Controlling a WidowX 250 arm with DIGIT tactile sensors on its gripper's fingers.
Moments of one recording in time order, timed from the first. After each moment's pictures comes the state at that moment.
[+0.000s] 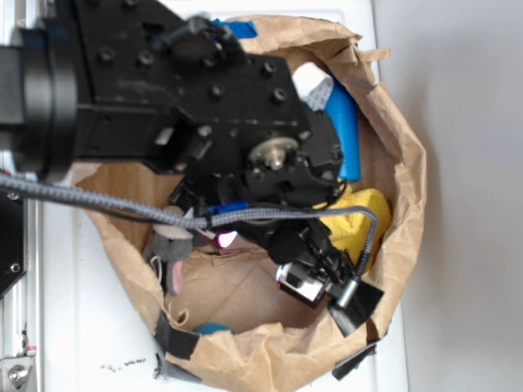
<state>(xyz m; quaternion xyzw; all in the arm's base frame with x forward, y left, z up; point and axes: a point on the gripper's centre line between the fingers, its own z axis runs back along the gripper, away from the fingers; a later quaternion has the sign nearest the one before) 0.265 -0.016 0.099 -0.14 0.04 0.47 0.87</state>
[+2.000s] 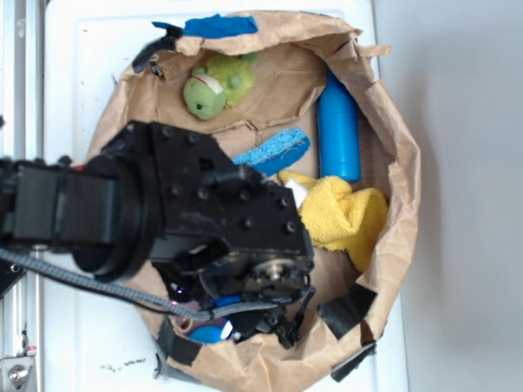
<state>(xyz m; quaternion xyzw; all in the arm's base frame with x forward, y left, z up) 0.228 -0.063 0.058 -0.09 0.16 0.48 0.86</state>
